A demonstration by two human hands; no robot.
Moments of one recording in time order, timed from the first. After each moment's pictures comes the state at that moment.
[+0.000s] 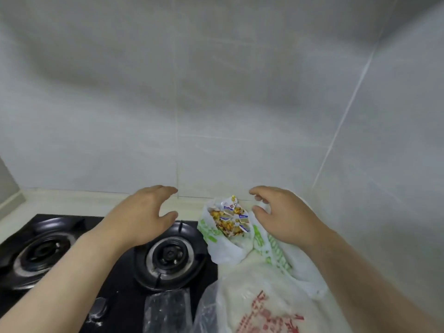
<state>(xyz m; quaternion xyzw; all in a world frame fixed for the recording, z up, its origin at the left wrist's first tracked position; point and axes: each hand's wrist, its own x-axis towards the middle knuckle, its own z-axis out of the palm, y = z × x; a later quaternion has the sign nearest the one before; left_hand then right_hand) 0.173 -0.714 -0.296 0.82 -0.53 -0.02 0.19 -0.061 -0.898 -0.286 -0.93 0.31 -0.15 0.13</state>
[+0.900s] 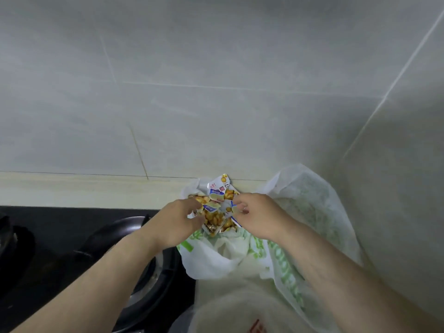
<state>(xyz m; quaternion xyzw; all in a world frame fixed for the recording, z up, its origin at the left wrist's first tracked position) 0.181 -0.942 -0.466 0.81 -0.48 -0.25 0.23 0.014 -1.082 -0.456 -0.88 0.35 -0.01 0.32</state>
